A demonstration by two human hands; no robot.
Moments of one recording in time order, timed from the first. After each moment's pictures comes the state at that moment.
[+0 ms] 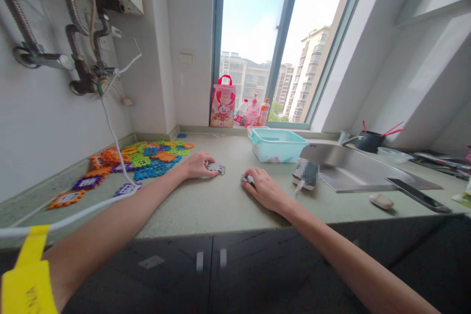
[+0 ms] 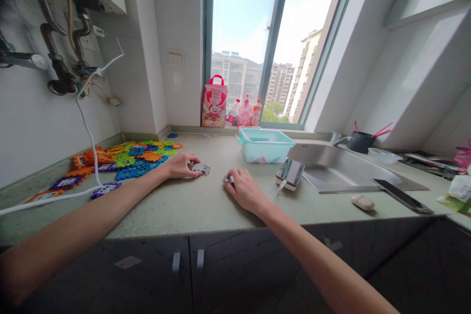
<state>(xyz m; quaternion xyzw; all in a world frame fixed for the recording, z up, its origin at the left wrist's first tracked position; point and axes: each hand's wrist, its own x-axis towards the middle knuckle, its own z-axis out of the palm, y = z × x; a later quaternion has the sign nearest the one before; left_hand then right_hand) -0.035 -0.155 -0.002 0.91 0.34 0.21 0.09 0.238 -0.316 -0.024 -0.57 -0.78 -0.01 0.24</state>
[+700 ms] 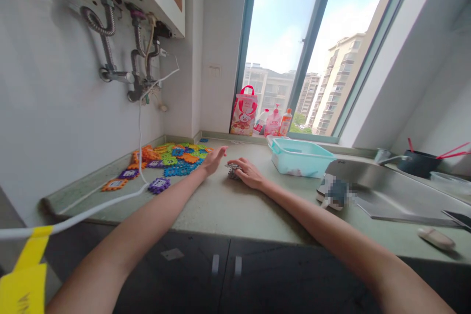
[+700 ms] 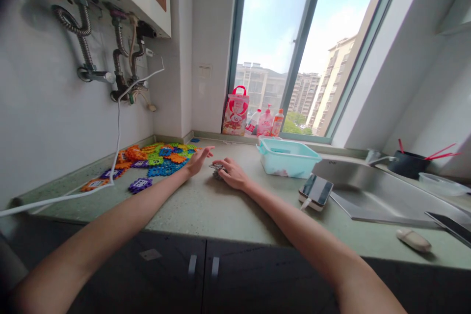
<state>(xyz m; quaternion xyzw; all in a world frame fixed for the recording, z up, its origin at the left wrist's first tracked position) -0.049 -0.119 -0.027 0.79 0.38 0.44 0.20 0.177 -0.178 -0.032 -0.36 -0.88 0.03 0.32</state>
